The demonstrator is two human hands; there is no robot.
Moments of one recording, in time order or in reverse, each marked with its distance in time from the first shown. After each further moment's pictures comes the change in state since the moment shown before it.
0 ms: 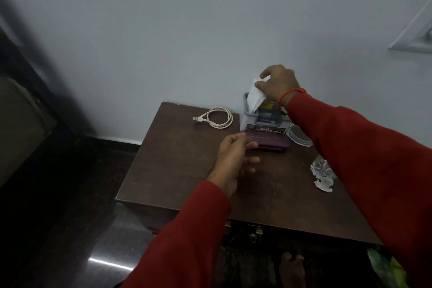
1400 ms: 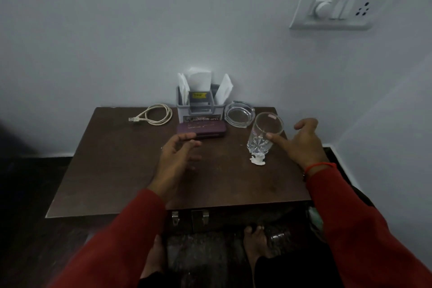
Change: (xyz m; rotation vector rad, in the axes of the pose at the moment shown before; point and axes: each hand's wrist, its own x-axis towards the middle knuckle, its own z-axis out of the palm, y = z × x) left_hand 0.000 -0.041 0.020 0.235 0.002 0.259; right_hand -0.189 0.181 -0.083 0.242 0.146 0.411
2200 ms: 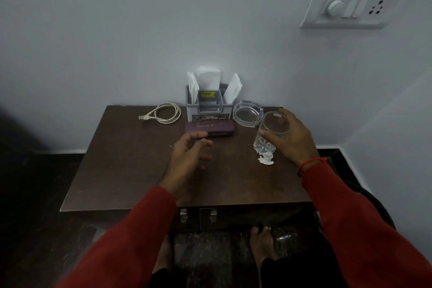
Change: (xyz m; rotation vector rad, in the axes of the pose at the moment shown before) left_hand -0.003 0.003 0.000 0.062 -0.027 0.009; right_hand 0.017 0.000 0.029 -0.013 -0.041 -0.313
